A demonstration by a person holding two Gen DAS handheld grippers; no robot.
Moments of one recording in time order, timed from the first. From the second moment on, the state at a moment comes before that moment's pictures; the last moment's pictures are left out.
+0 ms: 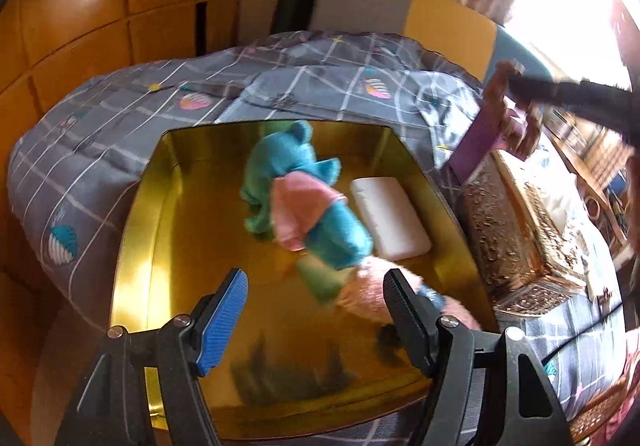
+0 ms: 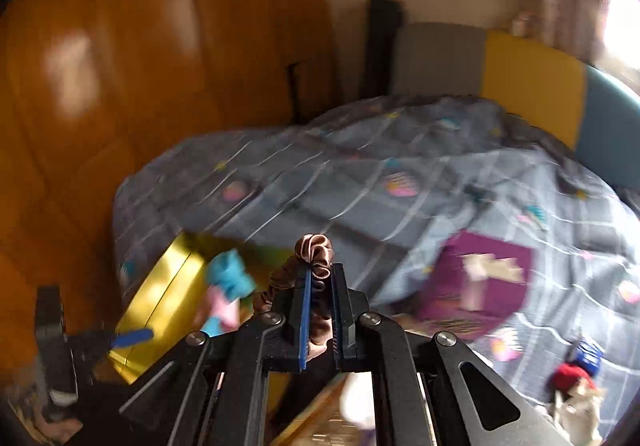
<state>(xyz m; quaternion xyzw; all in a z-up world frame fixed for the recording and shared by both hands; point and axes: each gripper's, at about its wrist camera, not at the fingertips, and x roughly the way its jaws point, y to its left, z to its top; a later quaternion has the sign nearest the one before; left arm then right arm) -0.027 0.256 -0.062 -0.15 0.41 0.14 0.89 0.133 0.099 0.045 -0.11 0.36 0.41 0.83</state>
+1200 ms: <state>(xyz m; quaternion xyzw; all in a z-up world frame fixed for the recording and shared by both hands) -0.046 0.237 -0.043 -0.11 0.38 0.13 0.91 0.078 0.077 0.007 -0.05 0.36 0.38 0.85</state>
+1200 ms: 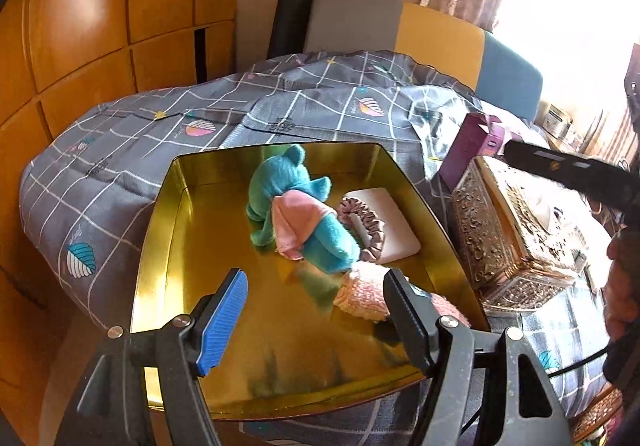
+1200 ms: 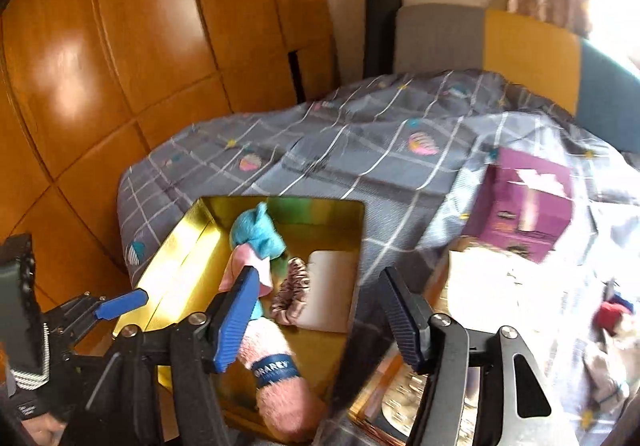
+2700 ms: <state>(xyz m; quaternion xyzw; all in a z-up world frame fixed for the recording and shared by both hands) -0.003 0.048 0.000 0.04 0.36 -0.15 0.92 0.113 -0.380 -0.011 0.09 0.48 -0.08 0.87</state>
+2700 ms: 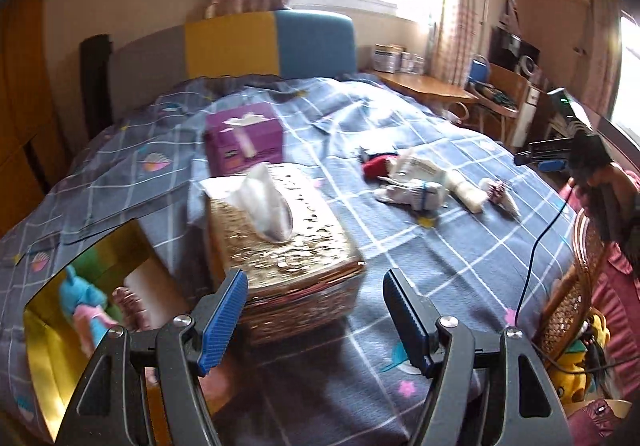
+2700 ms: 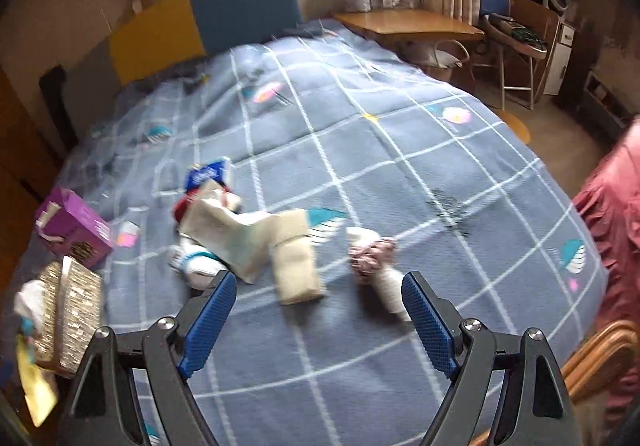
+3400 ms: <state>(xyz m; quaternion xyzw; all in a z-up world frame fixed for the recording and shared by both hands) 0.032 -0.043 0.000 0.06 0.40 -0.24 0.88 0.188 -0.401 -0.105 0.05 0.61 -0.11 0.78</state>
